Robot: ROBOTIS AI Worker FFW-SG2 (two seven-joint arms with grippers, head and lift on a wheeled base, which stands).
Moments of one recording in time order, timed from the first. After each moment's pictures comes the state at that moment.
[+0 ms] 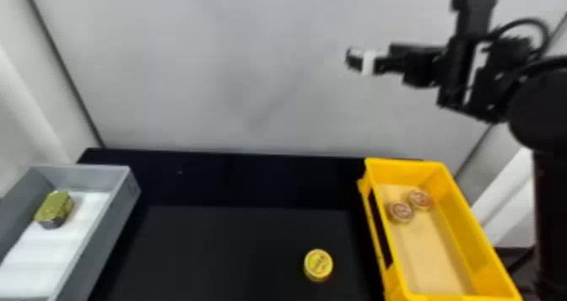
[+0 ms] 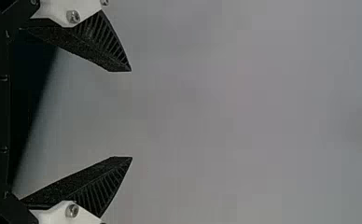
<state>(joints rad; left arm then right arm) -0.24 0.10 0.20 -2.23 -0.16 -0.08 0.06 -0.48 -0.29 0.02 -2.03 -0.36 1.24 0.09</state>
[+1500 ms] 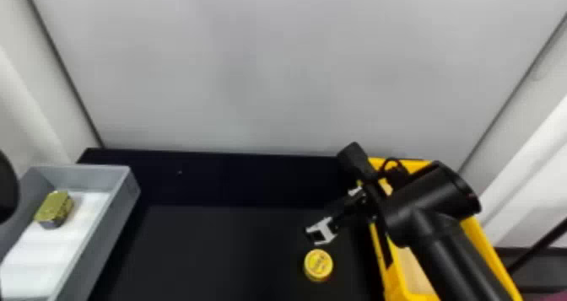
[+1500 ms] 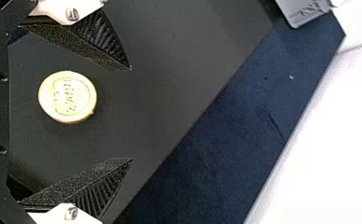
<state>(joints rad) -0.25 0.05 0.20 -2.18 -0.16 -0.09 0.05 -0.33 -0.20 0.29 -1.46 0.46 1.01 0.98</state>
